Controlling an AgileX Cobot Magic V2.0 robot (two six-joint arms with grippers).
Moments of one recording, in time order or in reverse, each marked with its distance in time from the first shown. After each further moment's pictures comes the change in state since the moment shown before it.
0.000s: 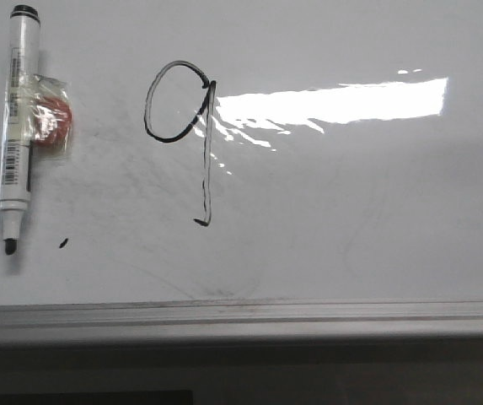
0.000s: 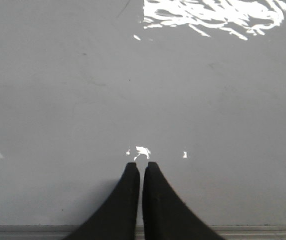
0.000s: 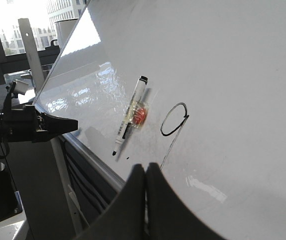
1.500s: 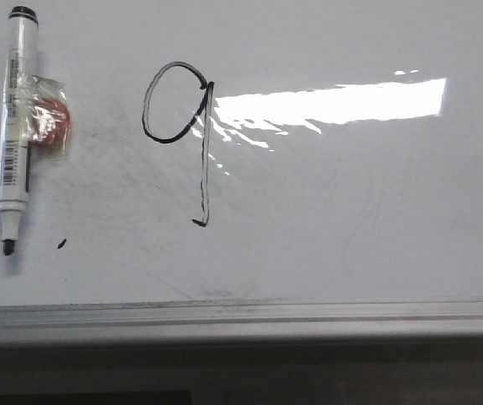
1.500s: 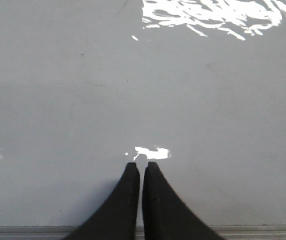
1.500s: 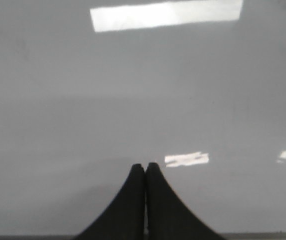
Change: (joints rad) left arm 0.000 0.000 0.000 0.002 0.002 0.001; right arm -1.057 -0.031 0.216 0.382 0.090 -0.446
